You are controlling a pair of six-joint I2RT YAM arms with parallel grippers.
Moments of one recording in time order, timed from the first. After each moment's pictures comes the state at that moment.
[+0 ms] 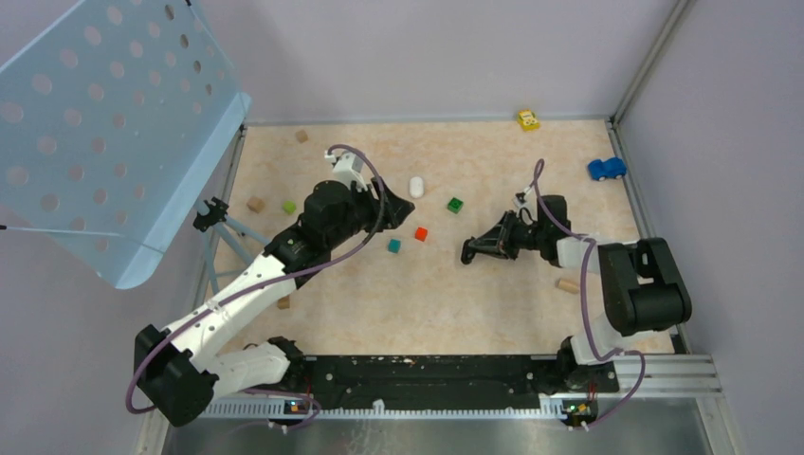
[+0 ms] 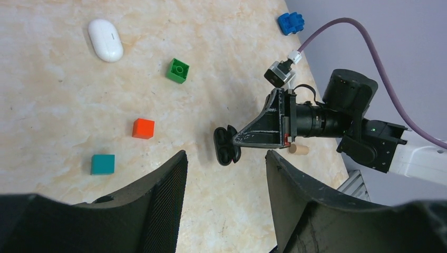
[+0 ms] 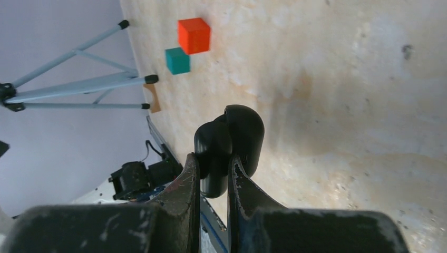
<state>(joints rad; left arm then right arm) -0.66 1.10 0.92 -0.10 0.03 -0.68 0.15 1.56 0.60 0.25 -0.83 0.83</state>
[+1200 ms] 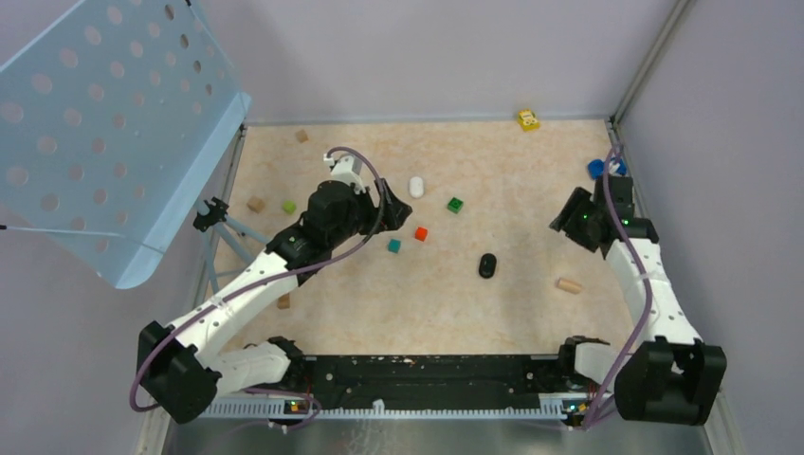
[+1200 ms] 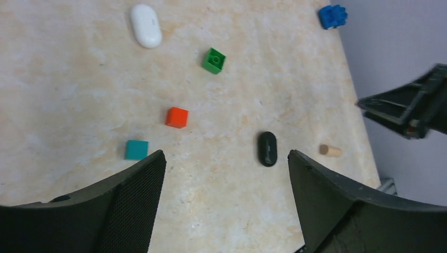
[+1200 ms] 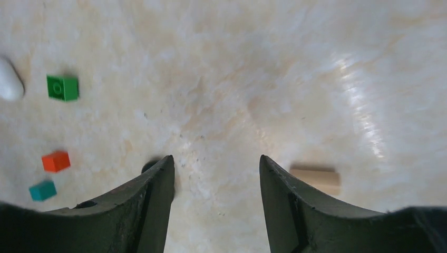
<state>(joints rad) -0.64 1.11 0.91 -0.16 0.00 -0.65 -0.08 1.13 0.83 -0.60 -0.08 0.48</state>
